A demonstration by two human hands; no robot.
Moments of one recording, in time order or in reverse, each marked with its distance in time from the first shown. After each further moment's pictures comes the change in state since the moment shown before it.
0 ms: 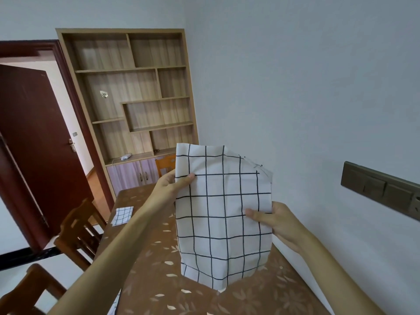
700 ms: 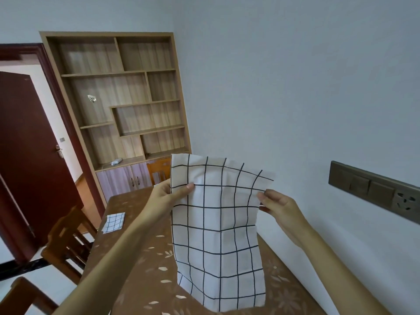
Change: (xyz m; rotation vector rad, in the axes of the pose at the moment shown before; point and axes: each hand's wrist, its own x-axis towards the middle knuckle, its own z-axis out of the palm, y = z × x) left_hand -0.001 -0.011 0.007 0.092 -0.033 0.083; right_hand 0.004 -0.002 -0.024 -0.018 0.253 -0.100
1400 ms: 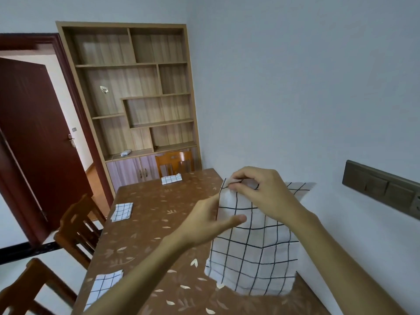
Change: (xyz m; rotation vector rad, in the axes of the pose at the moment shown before) left_hand -0.024 -0.027 0.048 0.525 -0.280 0.191; right_hand -0.004 -0.066 0.062 -0.631 -0.217 -0.562
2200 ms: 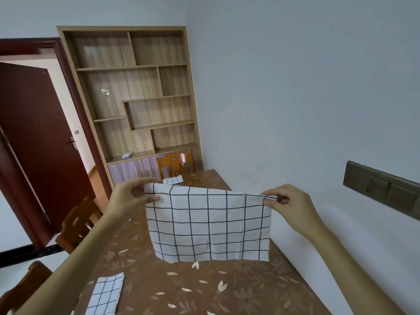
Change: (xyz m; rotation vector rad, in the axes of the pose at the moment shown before) left_hand -0.027 -0.081 -0.135 0.045 0.451 -0.251; right_hand -0.039 0.096 -0.015 -0.031 0.214 0.281
